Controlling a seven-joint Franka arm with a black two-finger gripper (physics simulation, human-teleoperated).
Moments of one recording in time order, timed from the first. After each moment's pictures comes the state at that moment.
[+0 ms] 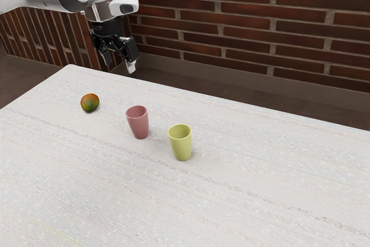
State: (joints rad) arm -0.09 0.09 0.09 -1.56 0.00 1.73 0.14
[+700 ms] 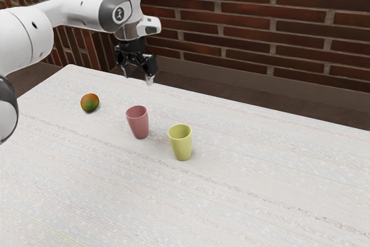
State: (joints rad) arm -0.06 0.43 0.10 -1.32 -0.01 1.76 0.16
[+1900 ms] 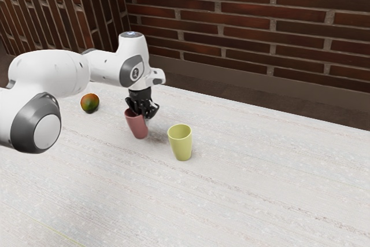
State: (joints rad) arm -0.03 0.74 0.15 -1.33 -0.05 2.06 0.16
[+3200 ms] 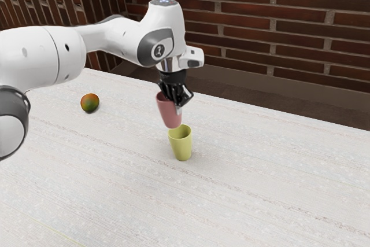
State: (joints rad) arm -0.24 0.44 0.07 -1.47 0.02 1.93 0.10
